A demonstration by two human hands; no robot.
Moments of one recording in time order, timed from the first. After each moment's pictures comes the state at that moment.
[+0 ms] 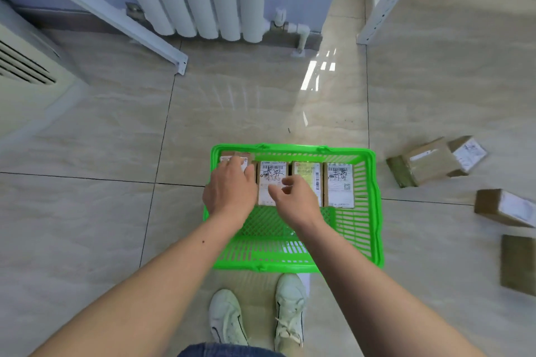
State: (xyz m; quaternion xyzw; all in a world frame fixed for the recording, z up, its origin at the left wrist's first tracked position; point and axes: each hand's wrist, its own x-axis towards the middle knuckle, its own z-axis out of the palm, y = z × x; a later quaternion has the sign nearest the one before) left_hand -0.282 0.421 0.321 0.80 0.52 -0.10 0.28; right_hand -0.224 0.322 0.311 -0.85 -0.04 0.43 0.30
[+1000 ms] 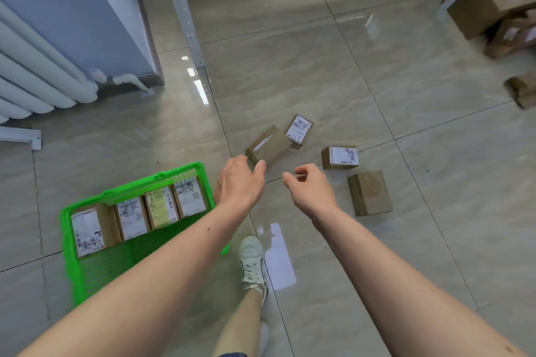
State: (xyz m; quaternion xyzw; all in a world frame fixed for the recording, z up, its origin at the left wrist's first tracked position) left_hand -0.044 0.066 0.482 0.86 0.35 -0.17 0.34; right_hand -0.018 -0.061 0.492 -0.86 0.14 0.31 0.38
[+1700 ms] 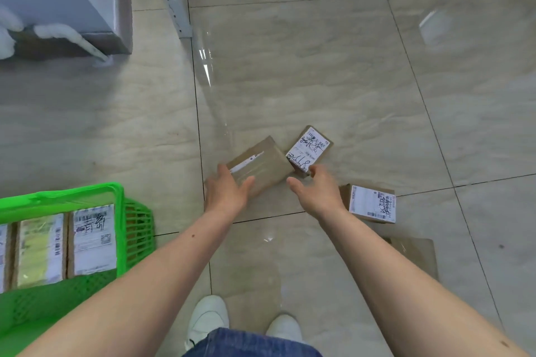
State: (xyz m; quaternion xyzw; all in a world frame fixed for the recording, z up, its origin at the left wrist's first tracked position) left_hand 0.114 0.043 0.165 0.76 0.47 -0.21 0.39; right_hand 0.191 -0.103 0.178 -0.88 0.05 0.35 0.33
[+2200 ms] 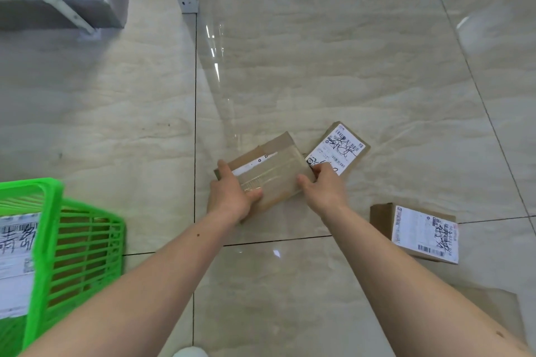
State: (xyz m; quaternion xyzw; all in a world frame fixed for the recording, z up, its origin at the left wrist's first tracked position) left_hand 0.141 0.060 0.007 0.75 0.49 -0.19 0.40; right_hand 0.236 -0.078 0.007 -0.90 0.03 0.32 0.30
